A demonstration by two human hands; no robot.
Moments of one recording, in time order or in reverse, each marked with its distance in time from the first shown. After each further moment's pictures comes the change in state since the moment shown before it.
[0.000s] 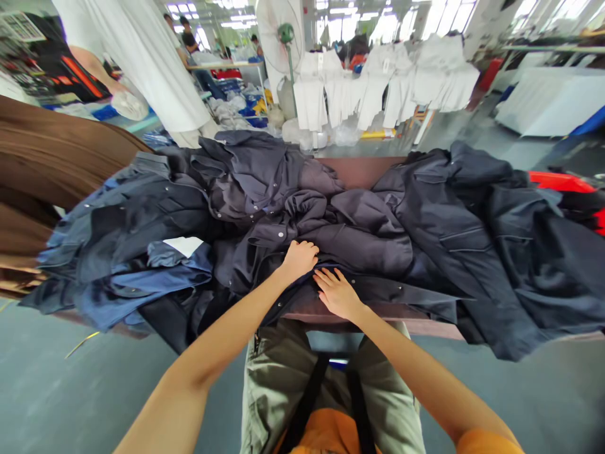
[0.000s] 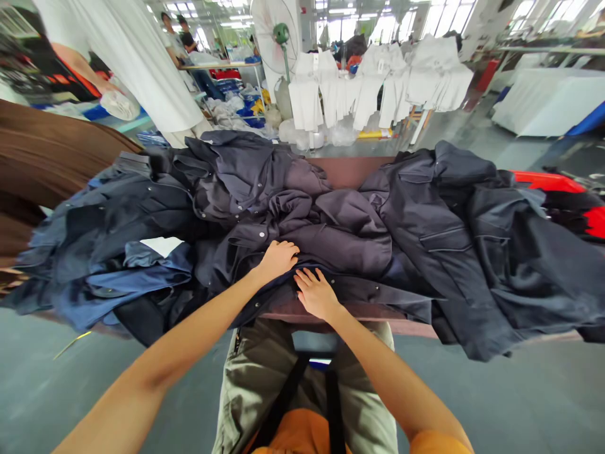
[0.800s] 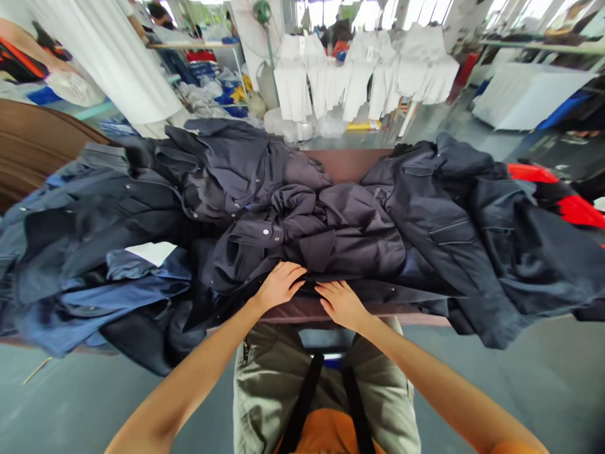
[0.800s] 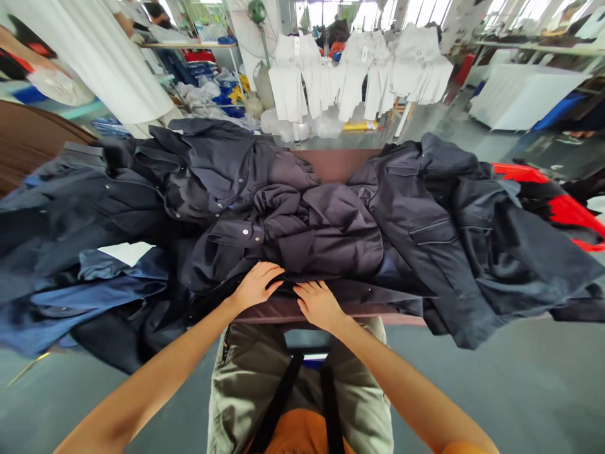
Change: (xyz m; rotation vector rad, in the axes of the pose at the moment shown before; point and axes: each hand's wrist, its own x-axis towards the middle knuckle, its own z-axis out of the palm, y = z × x) left_hand -0.060 -0.025 0.062 -0.278 0.311 0.307; right_hand -0.033 0.001 -0.016 0.162 0.059 0.061
